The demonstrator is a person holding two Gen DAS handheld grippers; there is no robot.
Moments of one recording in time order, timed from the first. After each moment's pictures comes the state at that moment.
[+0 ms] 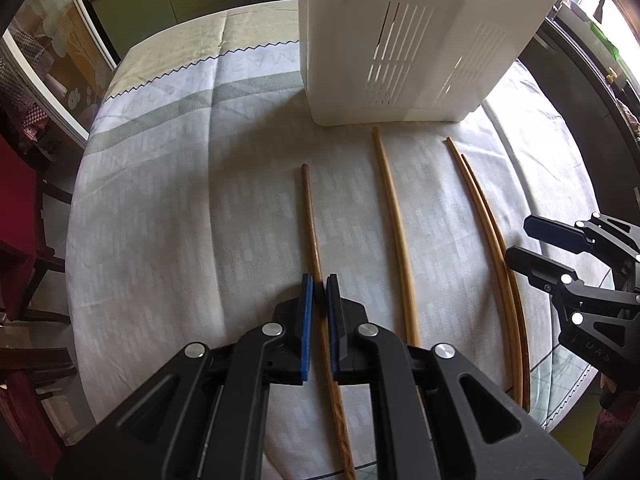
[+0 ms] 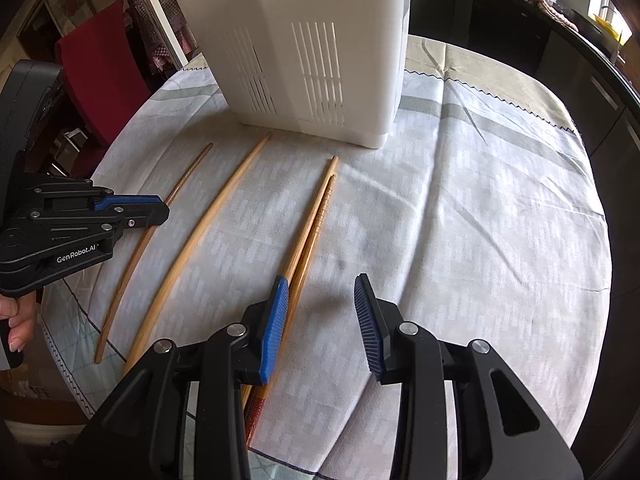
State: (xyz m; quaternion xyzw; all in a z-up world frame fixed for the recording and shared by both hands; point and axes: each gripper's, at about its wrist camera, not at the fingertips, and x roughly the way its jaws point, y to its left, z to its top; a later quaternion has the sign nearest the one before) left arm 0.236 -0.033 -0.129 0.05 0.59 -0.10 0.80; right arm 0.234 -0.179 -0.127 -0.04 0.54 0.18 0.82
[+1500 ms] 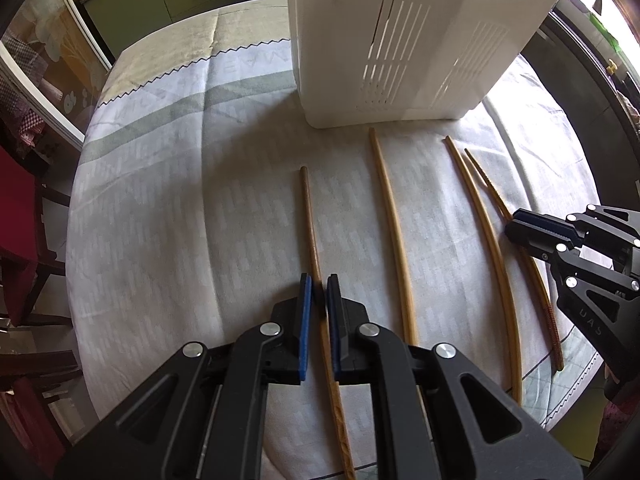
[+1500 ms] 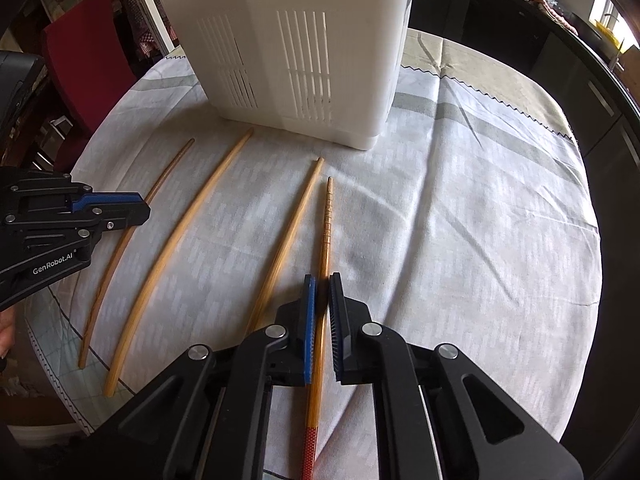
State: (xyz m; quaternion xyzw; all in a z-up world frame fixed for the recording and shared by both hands) left arm 0.243 -0.040 -0.129 0.06 0.60 -0.11 0.79; right arm 0.247 -0.175 -0.131 -0.07 0.56 0.16 0.81
